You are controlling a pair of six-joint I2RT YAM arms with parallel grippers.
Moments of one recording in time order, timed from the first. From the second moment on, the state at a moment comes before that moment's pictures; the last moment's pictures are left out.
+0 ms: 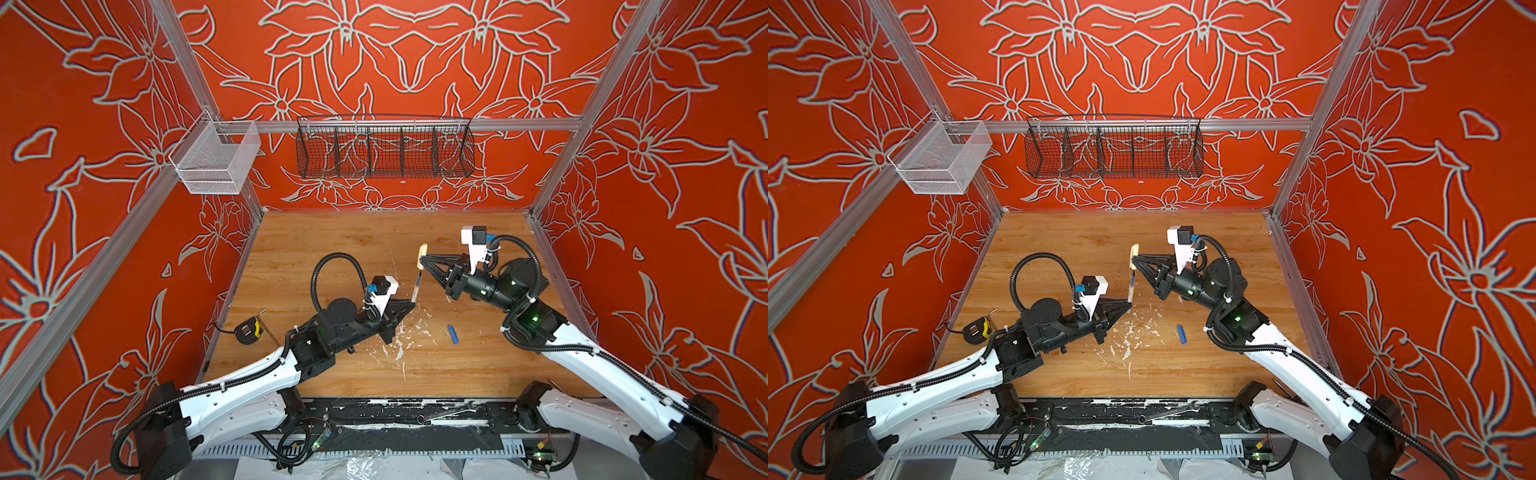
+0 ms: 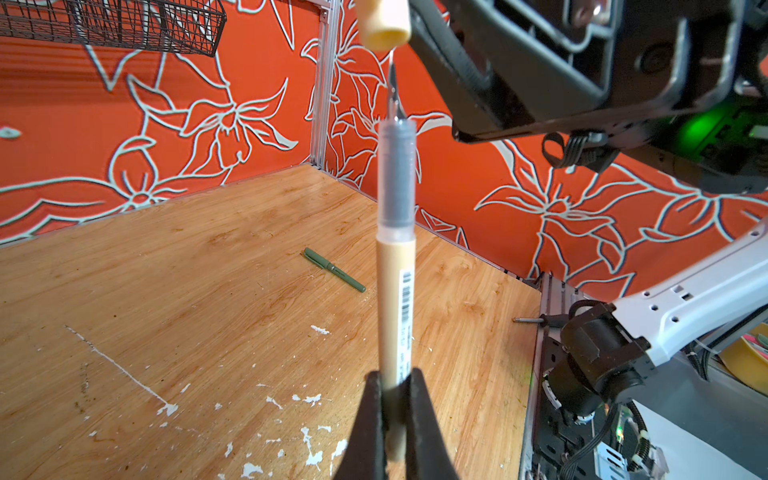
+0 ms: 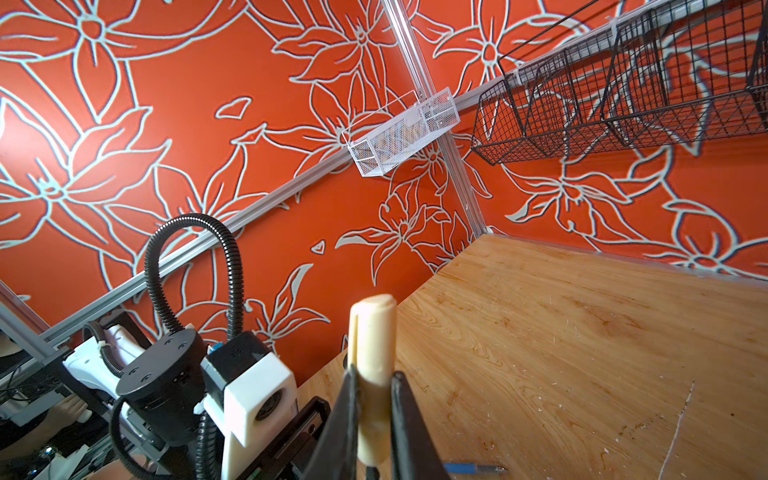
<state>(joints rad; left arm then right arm) -0.88 0.94 0.58 0.26 0.12 -0.21 0.65 0.99 0.82 0.29 -0.43 0.54</state>
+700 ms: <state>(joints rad) -0.88 0.94 0.58 0.25 0.09 -0.21 0.67 0.98 0.76 0.32 -0.42 0.58</state>
